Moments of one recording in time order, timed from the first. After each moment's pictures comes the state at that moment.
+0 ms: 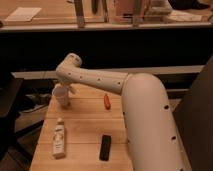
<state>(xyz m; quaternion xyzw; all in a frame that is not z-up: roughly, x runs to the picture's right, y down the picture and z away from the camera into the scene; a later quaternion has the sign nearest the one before) -0.242 -0.030 0.862 0.09 -0.20 -0.84 0.49</state>
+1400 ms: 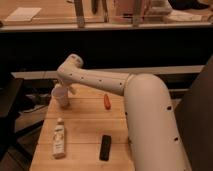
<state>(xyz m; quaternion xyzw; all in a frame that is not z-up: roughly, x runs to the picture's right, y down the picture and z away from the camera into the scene) -0.243 -0.028 0.859 0.10 -0.21 -0.84 0.48</state>
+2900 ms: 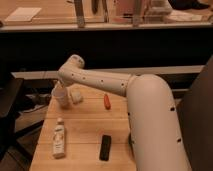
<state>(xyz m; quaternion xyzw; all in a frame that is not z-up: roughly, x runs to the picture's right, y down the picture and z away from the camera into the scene) -0.241 -0.027 0.856 0.11 -0.21 -0.85 0.48</state>
